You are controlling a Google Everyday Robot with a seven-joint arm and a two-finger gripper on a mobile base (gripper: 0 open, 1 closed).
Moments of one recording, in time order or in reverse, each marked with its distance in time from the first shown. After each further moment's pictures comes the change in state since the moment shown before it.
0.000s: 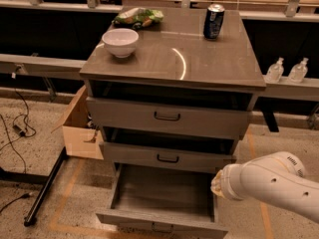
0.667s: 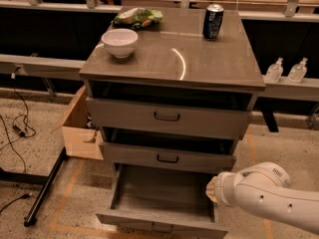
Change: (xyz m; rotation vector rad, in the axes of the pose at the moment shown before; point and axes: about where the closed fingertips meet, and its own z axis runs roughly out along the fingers) arm 0.000 0.010 0.043 0.049 -0.019 -0.054
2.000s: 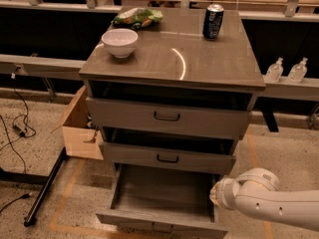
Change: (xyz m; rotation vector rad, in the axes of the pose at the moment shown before) arm 0.047 0.011 0.070 -0.020 0.029 0.084
